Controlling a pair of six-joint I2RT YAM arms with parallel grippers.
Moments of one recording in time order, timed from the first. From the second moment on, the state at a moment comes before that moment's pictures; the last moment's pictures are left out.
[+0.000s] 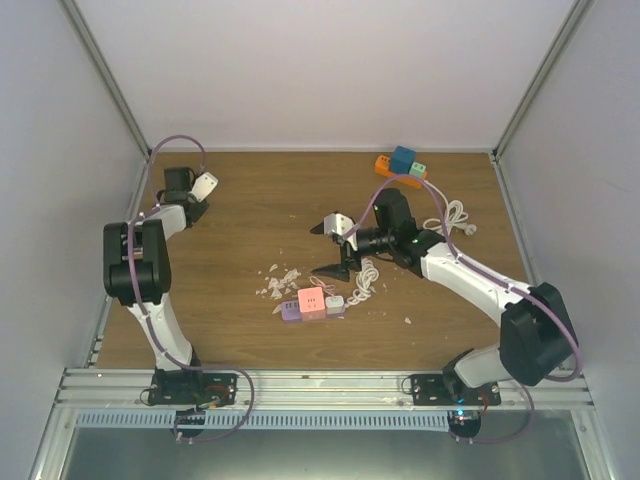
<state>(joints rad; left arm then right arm) 0.13 1.90 1.19 -0.01 -0.12 0.80 0.58 1.43 0.98 -0.08 -0.90 -0.57</state>
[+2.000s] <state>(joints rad) -0.27 1.22 0.82 -0.57 0.80 0.84 0.57 1.32 0.71 -0.34 -0.86 -1.00</state>
